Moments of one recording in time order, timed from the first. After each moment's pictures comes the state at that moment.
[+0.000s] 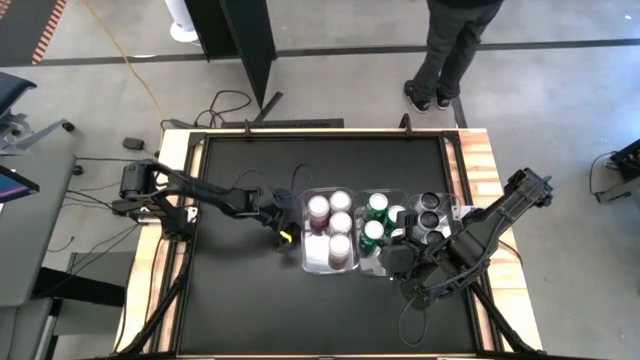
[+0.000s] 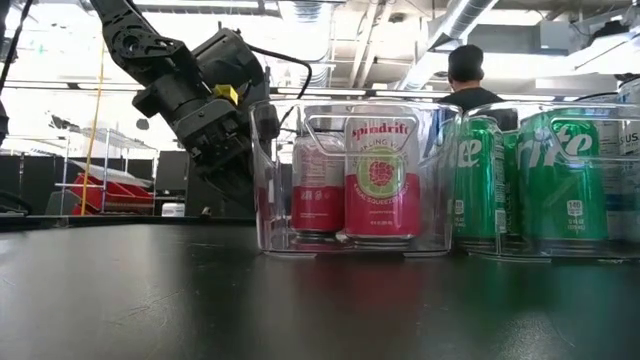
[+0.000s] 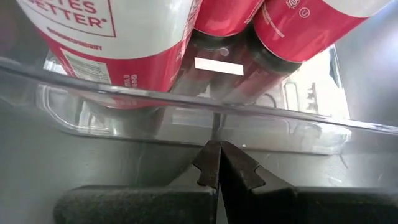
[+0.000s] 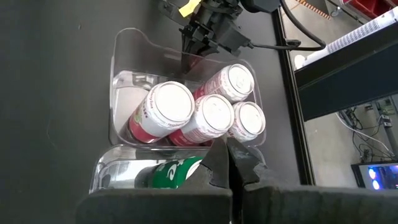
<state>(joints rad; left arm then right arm) 0.08 1.62 0.71 0.15 0.20 -0.15 0.68 1.54 1.58 -1.23 0.81 0.37</state>
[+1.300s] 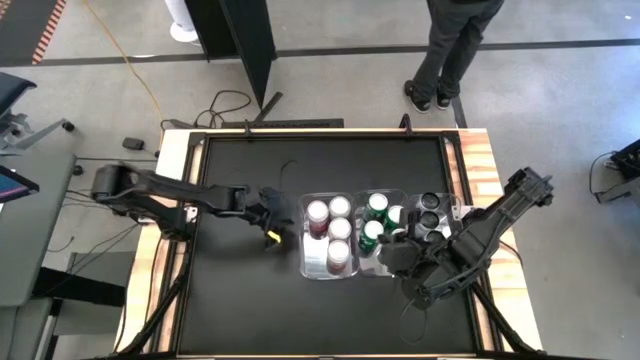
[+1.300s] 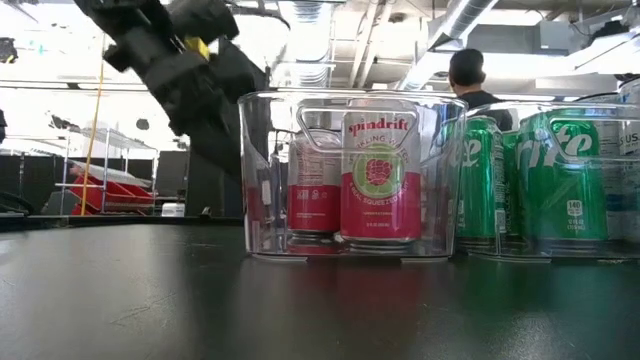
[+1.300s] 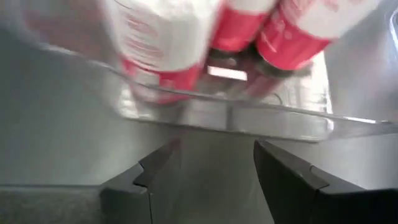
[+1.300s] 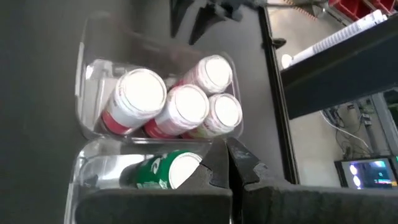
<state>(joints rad) 0.04 1.39 0.71 -0.10 0.09 -0.16 0.69 1.54 1.58 -1.28 0.85 0.38</state>
